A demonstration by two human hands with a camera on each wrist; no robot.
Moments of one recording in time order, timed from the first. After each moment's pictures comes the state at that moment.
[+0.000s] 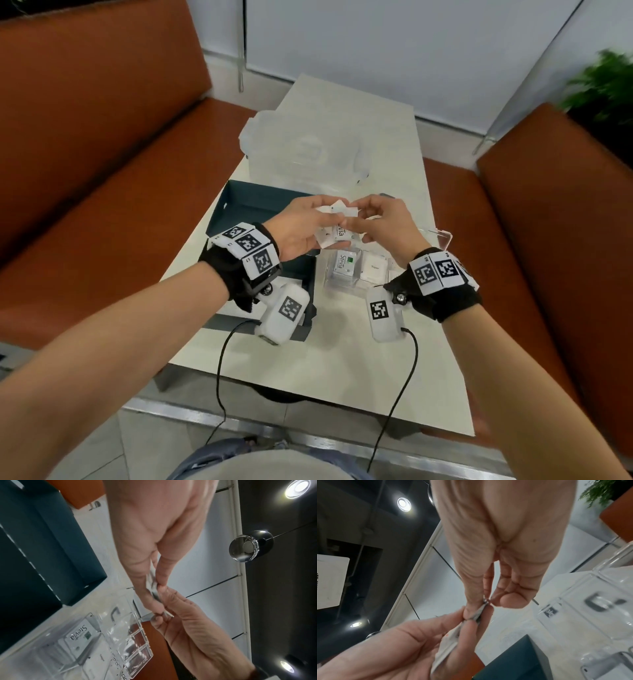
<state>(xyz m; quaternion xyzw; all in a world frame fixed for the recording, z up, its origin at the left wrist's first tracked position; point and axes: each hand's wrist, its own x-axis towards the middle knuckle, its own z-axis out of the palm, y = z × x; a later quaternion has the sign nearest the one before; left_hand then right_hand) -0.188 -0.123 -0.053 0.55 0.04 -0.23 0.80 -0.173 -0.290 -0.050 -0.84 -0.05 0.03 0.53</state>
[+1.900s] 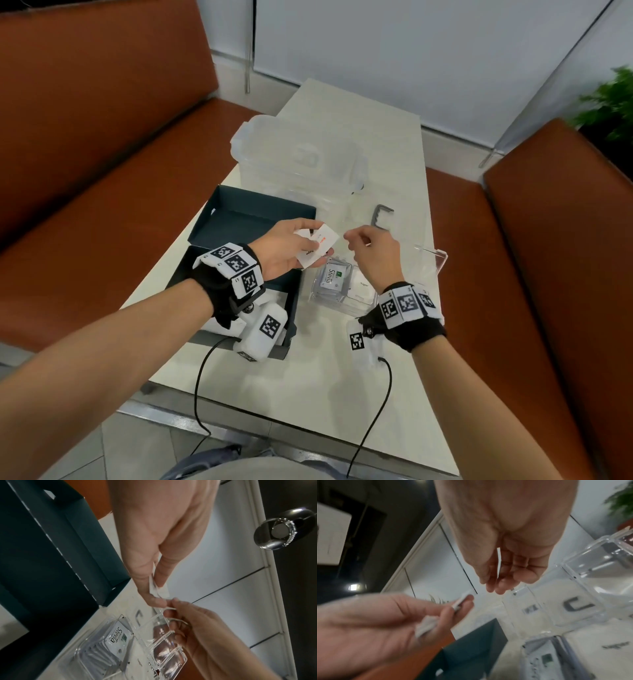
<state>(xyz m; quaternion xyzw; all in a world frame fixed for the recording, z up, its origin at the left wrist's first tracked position) -0.162 -0.132 -0.092 0.56 0.08 -0.21 0.79 -0.146 -0.306 -0.102 -0.92 -0.02 -0.07 0.40</state>
